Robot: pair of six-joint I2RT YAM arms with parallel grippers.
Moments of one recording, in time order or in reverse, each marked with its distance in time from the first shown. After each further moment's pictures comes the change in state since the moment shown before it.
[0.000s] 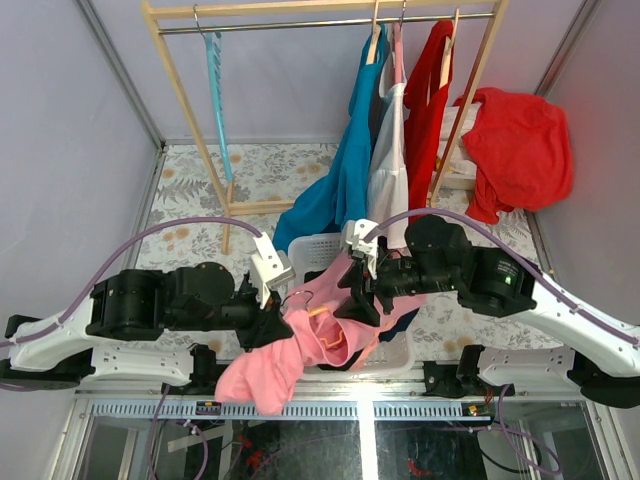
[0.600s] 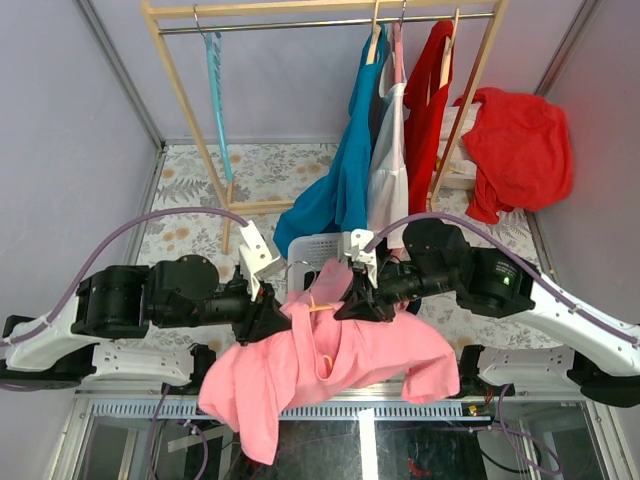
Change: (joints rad) left arm 0.000 0.013 0.085 0.006 -0.032 0.026; right arm 0.007 0.015 -0.001 0.004 -0.150 -0.033
